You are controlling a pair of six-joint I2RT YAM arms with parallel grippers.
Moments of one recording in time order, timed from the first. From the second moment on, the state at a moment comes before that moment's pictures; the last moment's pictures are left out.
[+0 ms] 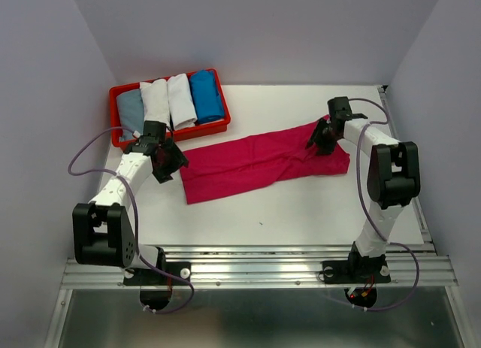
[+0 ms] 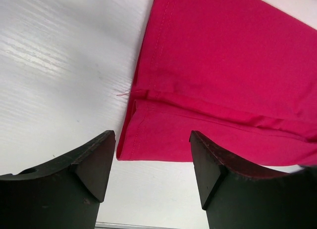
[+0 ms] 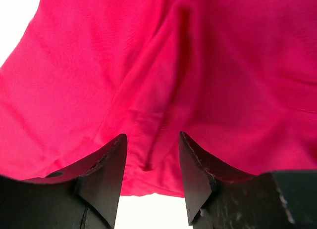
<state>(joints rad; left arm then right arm) -0.10 1.40 0.99 -0.67 -0.01 -0.73 0.08 1.92 1.41 -0.57 -0.12 0.60</state>
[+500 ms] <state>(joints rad) -0.10 1.36 0.99 -0.69 -0.01 -0.73 0.09 1.96 1.40 -0.51 -0.17 0.65</state>
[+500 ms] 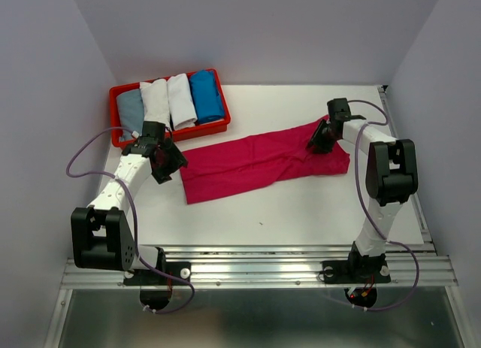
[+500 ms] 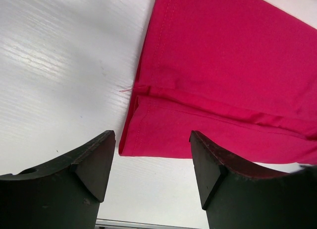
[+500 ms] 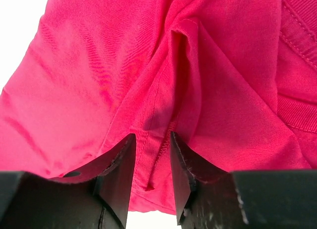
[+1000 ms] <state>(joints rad) -0.10 1.36 0.99 -0.69 -0.01 -0.73 0.09 1.89 1.31 -0.49 -0.05 0.68</state>
